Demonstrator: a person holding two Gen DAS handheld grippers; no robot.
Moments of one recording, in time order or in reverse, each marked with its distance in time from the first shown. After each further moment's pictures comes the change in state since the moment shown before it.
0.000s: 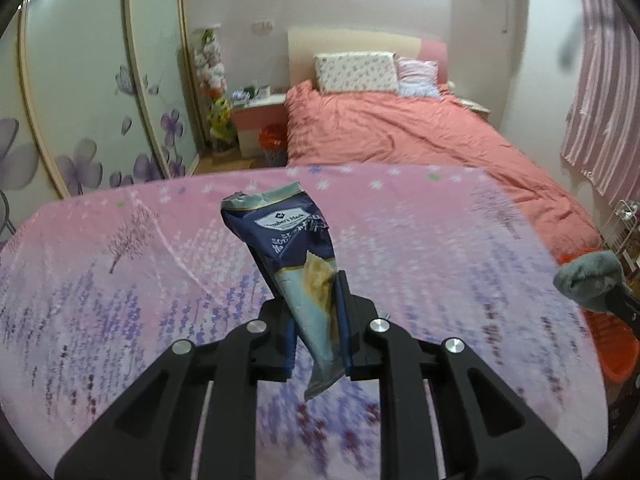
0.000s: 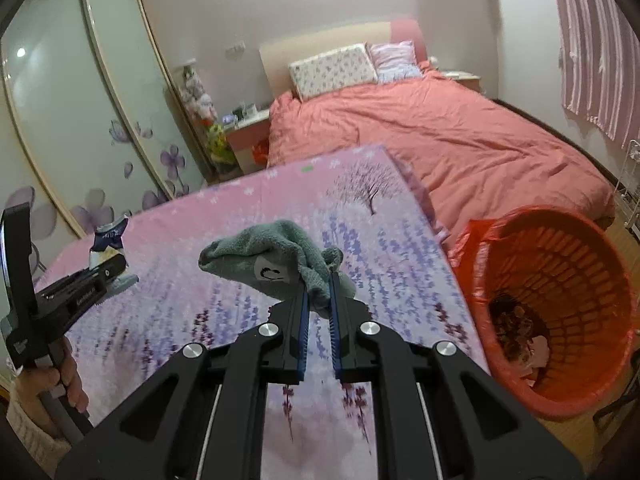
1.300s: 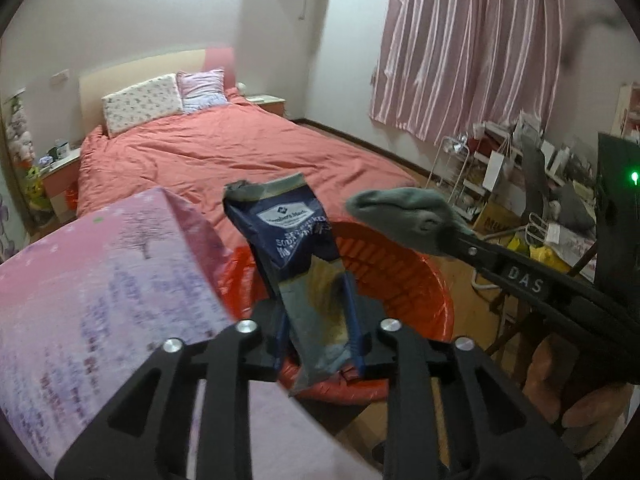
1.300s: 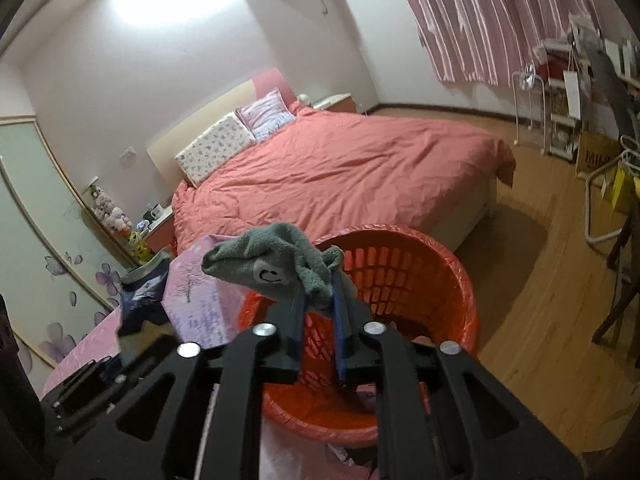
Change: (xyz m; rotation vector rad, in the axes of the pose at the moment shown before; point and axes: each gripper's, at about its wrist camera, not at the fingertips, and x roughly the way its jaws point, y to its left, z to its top) left arm -0.061 -0.342 -0.031 0.344 -0.014 -0.590; right arm -0.063 -0.220 0.001 0.389 -0.178 -0.210
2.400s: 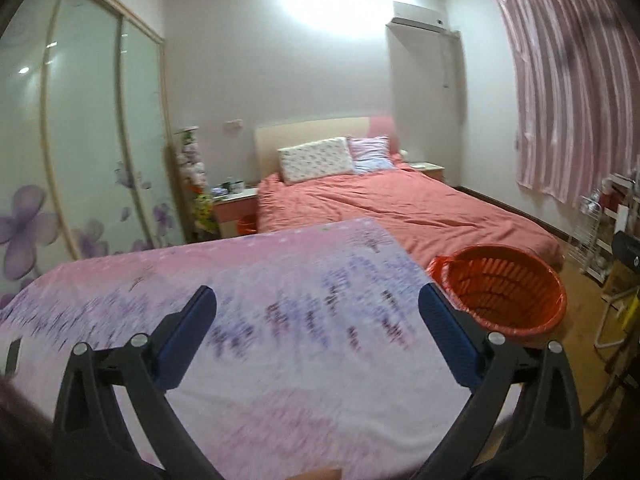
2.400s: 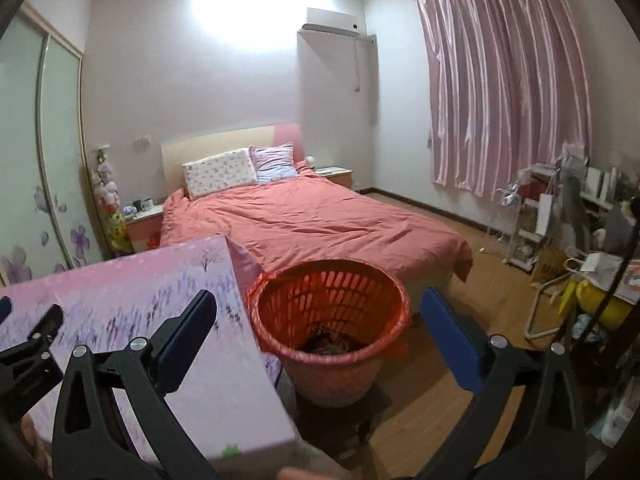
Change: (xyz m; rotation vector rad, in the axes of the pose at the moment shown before) left arm -0.225 0.045 -0.131 -0.140 -0.285 0.626; right arm -0.182 0.066 -0.099 -0.348 -0.281 -0.141
